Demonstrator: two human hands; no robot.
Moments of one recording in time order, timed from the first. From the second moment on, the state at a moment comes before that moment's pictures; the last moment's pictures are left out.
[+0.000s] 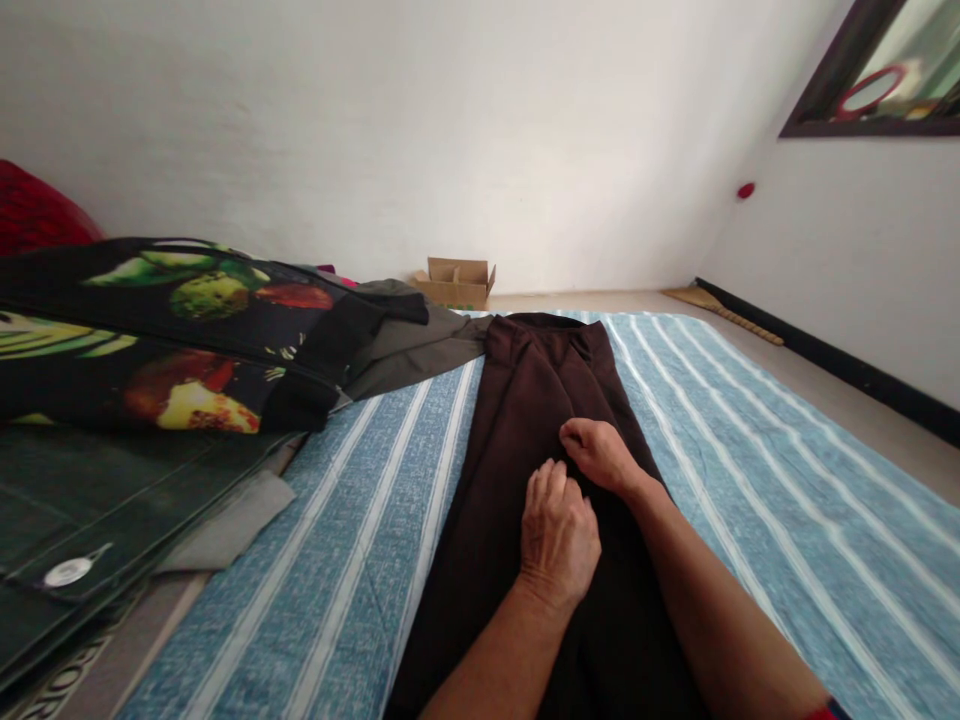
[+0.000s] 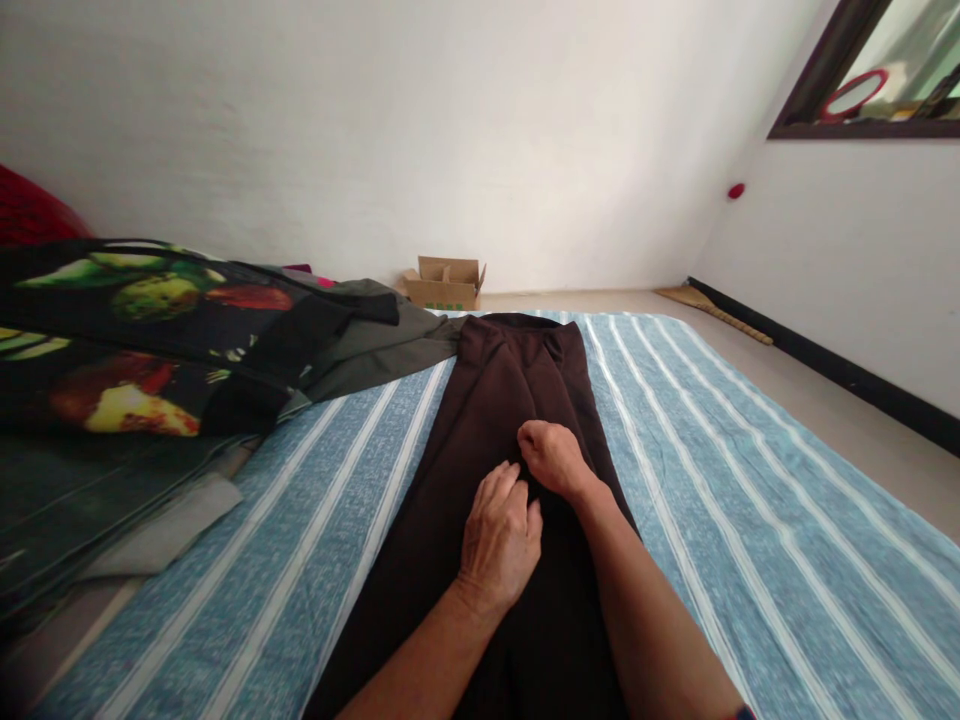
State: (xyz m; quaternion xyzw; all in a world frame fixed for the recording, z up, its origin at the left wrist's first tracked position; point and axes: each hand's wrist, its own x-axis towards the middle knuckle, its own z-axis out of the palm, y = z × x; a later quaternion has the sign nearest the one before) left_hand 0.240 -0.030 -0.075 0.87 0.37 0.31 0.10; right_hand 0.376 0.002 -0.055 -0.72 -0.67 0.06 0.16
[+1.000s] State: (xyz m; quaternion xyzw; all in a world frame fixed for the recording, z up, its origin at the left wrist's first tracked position) left_hand 0.240 -0.036 -0.079 0.87 0.38 0.29 0.09; right_hand 0.364 -0.004 -0.051 -0.73 -0.68 0.03 0.11
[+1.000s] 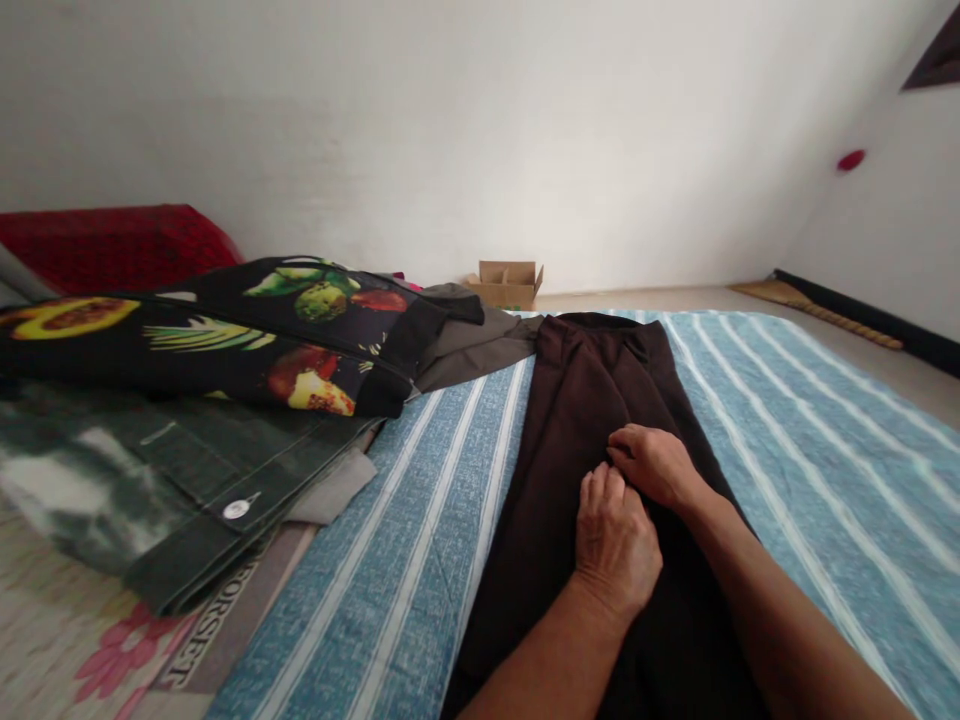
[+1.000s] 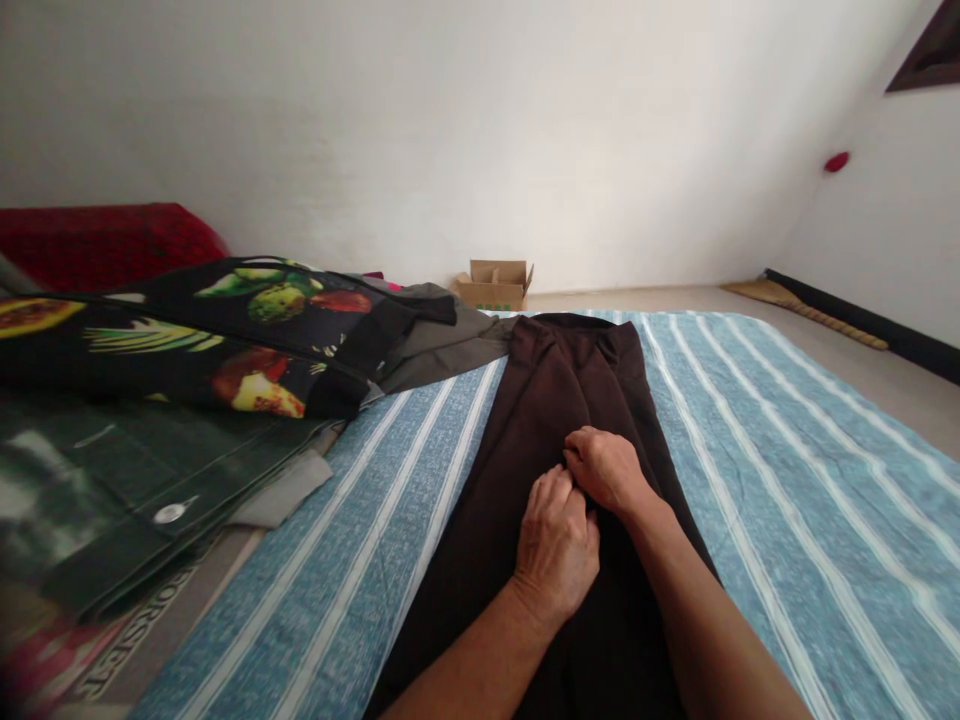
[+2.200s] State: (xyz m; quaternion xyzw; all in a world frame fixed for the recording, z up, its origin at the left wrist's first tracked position) left_hand 0.238 -0.027 -0.081 0.88 0.37 0.30 0.06; right_hand 0.365 0.005 -0.064 -0.73 -0.64 0.04 0.23
